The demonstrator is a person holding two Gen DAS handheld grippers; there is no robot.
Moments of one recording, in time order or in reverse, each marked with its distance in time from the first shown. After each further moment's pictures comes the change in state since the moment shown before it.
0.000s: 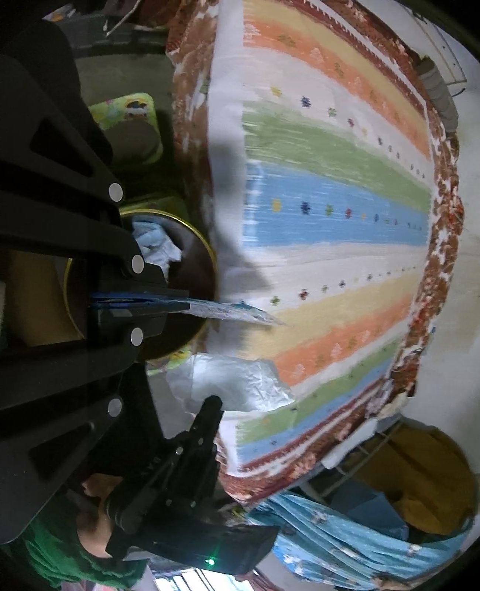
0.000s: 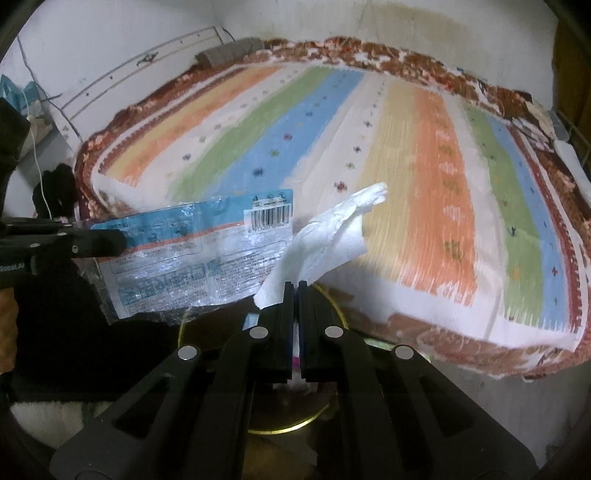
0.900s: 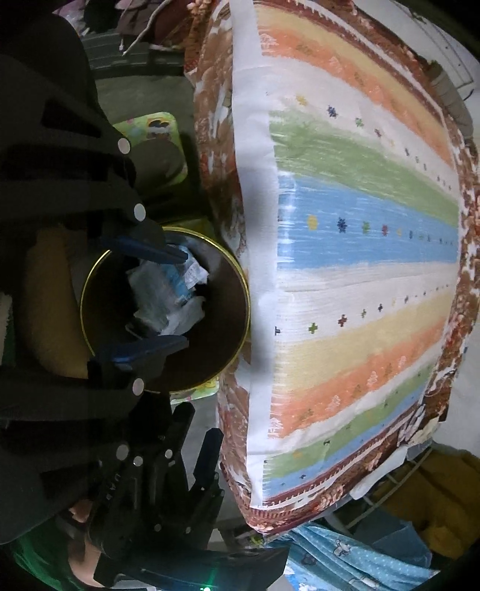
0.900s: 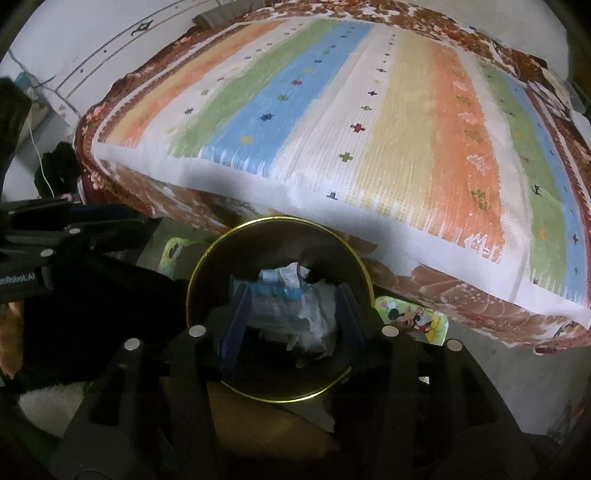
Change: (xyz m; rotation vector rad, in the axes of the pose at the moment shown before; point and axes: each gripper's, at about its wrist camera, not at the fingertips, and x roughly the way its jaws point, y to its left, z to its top) left arm 0.023 -0.001 -0.004 -0.004 0.097 0.110; right arm 0.025 0.005 -0.014 0.036 0.158 0.058
